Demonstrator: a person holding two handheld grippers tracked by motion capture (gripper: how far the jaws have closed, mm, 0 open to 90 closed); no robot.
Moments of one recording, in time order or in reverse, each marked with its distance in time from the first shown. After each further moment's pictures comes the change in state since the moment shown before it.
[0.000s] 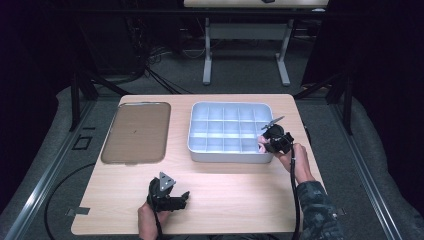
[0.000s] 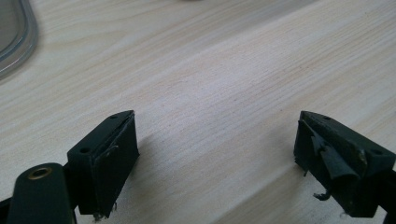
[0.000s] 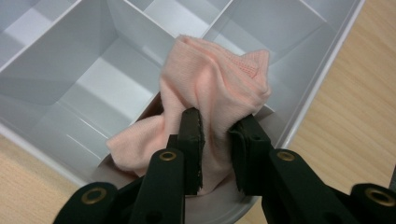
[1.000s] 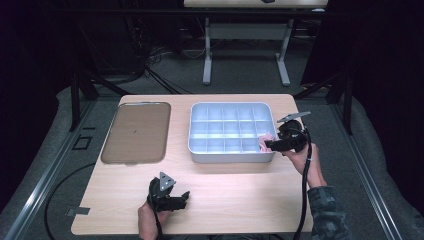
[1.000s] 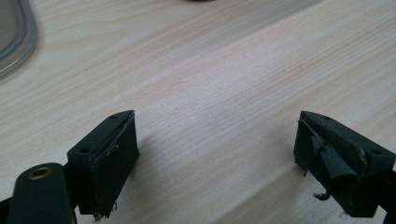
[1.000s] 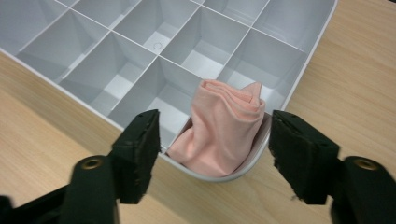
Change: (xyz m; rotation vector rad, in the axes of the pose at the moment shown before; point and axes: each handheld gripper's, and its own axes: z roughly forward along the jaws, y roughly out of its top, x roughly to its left) left arm 0.000 0.000 0.000 0.000 -0.001 -0.001; right arm -0.019 -0.012 -0.058 -0.191 0.167 0.131
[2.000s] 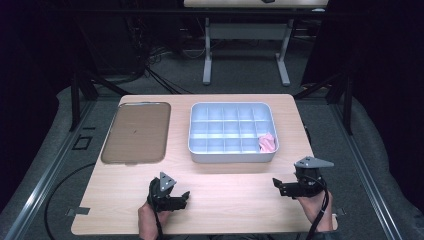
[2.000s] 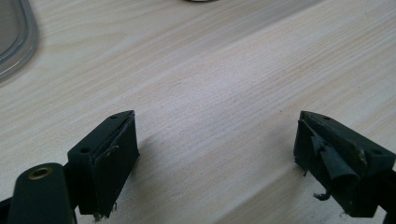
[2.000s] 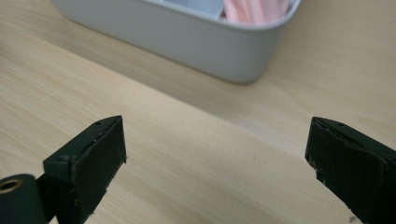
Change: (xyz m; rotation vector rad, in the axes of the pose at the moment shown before) left arm -0.001 0.000 0.000 -0.002 0.006 0.009; right arm 0.037 -0.118 -0.035 -0.122 -0.019 0.062
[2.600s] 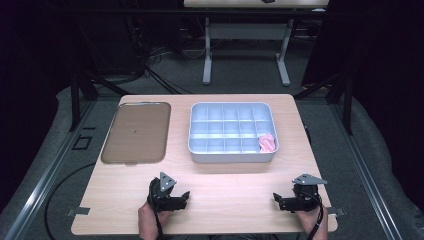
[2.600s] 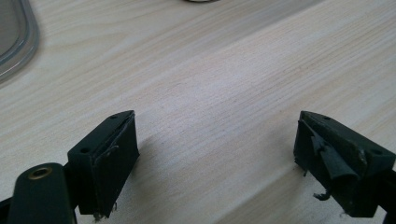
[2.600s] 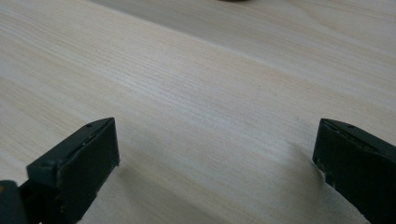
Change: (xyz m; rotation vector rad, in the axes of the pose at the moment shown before) left arm 0.000 0.000 0.000 -0.001 0.002 -0.001; right arm -0.013 -0.065 0.041 0.030 -0.019 0.007
